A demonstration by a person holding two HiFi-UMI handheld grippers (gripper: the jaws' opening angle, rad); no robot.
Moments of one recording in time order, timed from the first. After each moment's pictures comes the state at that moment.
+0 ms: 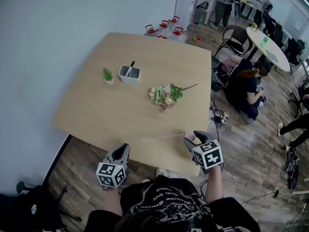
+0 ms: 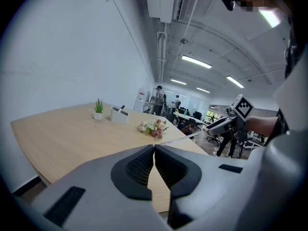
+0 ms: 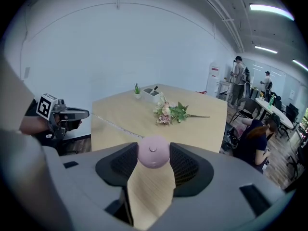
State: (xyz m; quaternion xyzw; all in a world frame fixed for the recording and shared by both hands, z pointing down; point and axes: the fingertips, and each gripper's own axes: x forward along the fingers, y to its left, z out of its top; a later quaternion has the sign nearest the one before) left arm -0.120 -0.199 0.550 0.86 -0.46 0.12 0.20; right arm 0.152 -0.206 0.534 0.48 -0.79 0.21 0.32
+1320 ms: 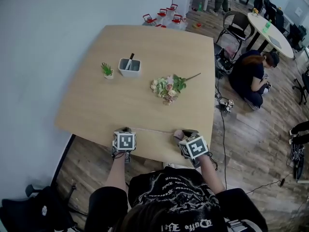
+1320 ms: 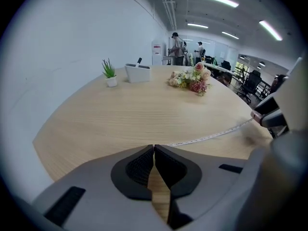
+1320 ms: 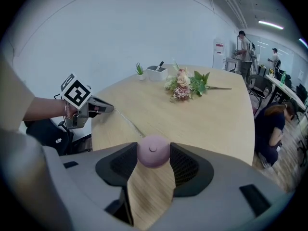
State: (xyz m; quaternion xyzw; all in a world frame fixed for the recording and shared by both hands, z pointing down) left arm -0.156 -0.286 0.672 0.70 -0.52 0.42 0.26; right arm 0.092 -0.213 0.633 0.43 -0.77 0.30 0.35
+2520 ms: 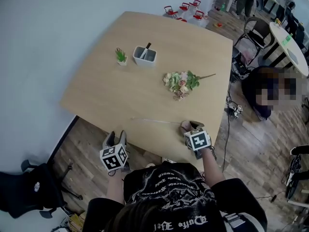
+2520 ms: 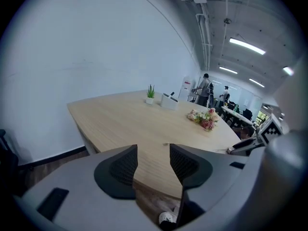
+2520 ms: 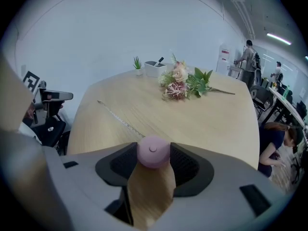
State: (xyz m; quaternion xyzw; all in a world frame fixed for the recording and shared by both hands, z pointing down) left arm -0.218 -0.209 0.617 0.66 -0.66 0.18 0.30; right arm 0.107 -0.254 0.670 0.43 -0.78 0.26 0.38
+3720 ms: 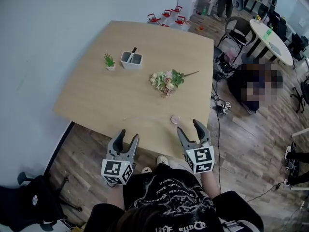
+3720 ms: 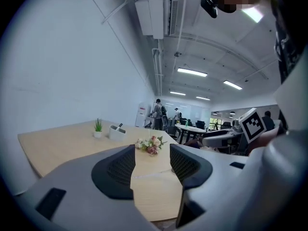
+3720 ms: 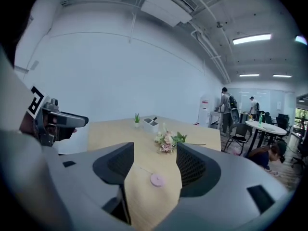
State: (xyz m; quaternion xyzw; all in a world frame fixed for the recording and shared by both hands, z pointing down) left arm -0.099 -0.170 0.497 0.86 -0.50 0.06 0.12; right arm 0.115 -0.181 0.495 0.56 -0.81 0.07 0.17
